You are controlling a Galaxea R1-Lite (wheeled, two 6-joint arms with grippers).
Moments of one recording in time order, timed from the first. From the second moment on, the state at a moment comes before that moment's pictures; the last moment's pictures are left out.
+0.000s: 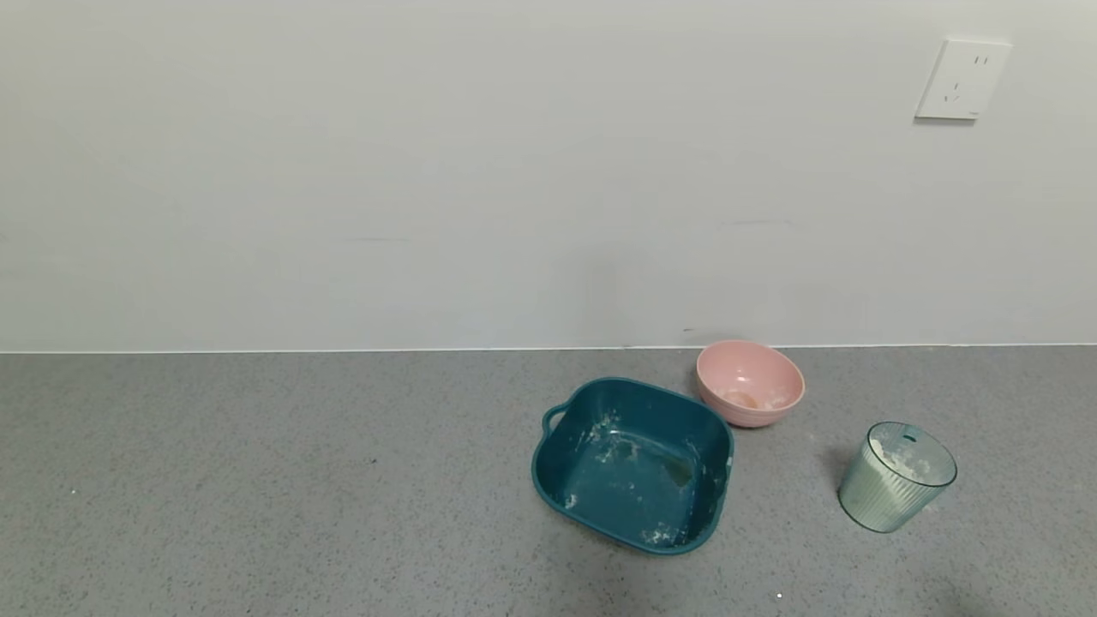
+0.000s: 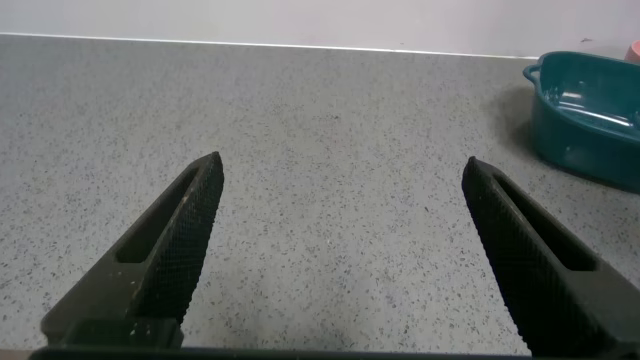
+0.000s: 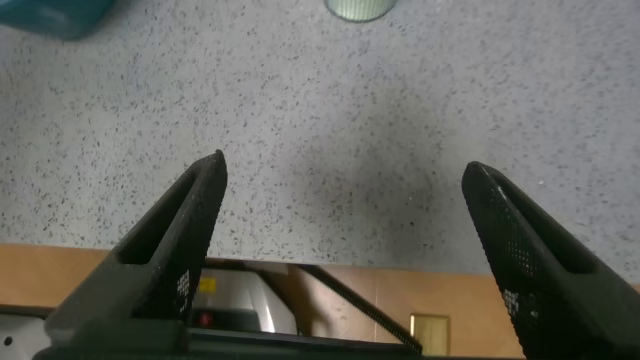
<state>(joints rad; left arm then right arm) 0.00 0.00 0.00 -0.01 0.02 -0.05 0.01 0.67 -0.24 0.15 0.06 0.06</state>
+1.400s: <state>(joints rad) 0.00 0.00 0.00 -0.01 0.02 -0.05 0.01 1.46 -0.09 -0.76 0.07 0.04</state>
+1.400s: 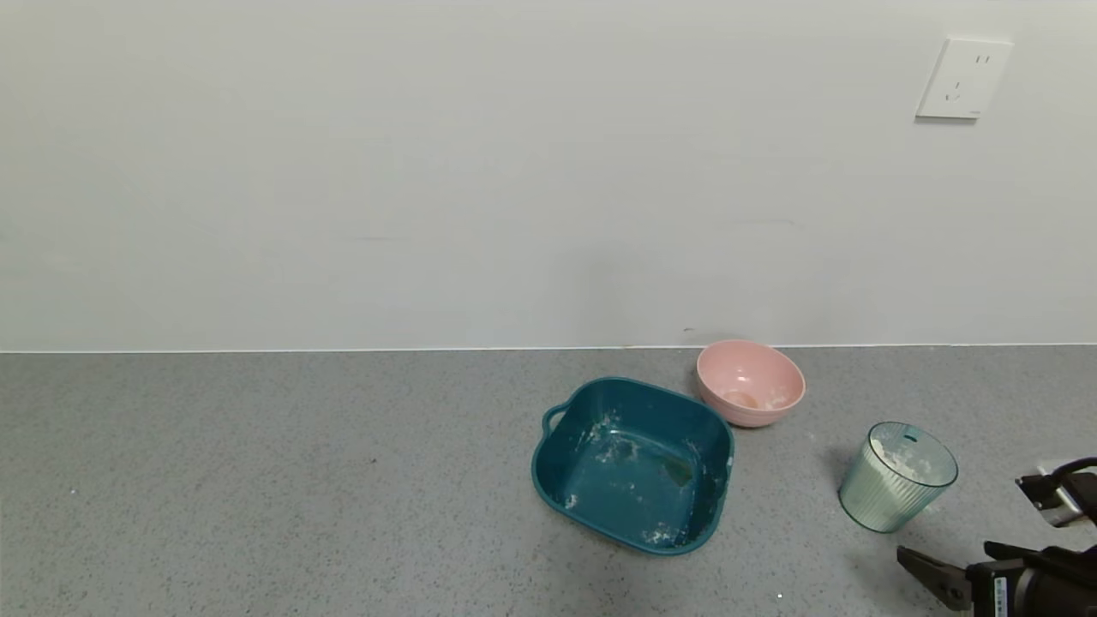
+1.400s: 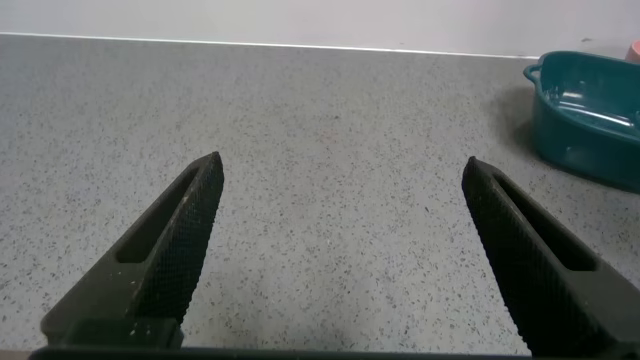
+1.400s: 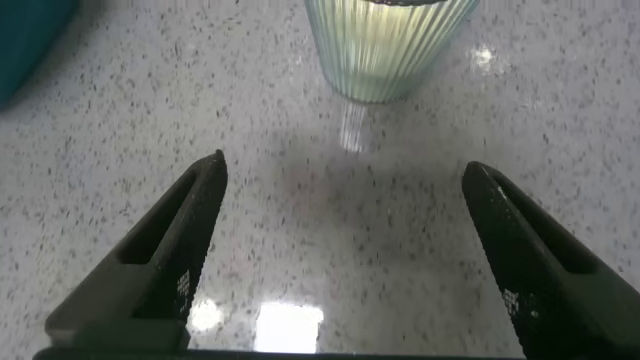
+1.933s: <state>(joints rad) 0.00 0.00 0.00 -0.01 0.02 -0.05 -0.01 1.75 -0.01 -1.18 0.07 0.01</state>
